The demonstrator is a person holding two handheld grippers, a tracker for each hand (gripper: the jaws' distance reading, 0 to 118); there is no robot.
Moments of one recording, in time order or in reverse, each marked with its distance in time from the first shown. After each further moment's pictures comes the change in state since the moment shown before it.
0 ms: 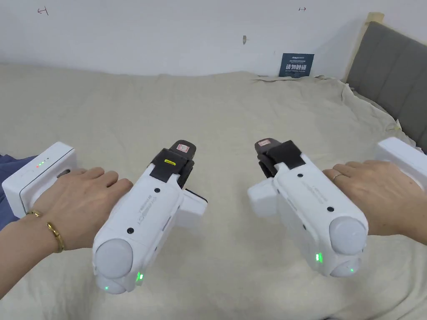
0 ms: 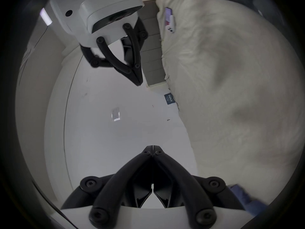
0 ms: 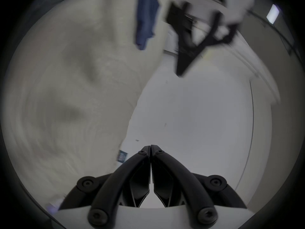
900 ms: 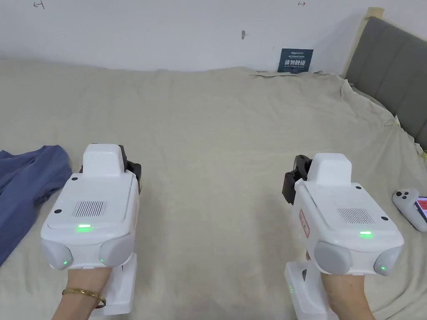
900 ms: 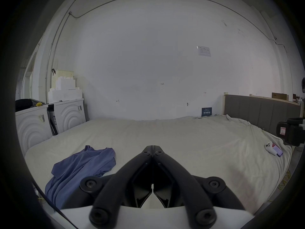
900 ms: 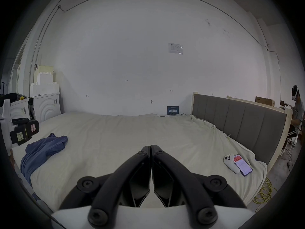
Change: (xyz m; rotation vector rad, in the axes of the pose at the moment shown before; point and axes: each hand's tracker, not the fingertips) left arm -0.011 -0.038 0.004 -0.521 0.155 1.704; right arm -0.023 -0.033 0.018 -0.343 -0.096 -1.736
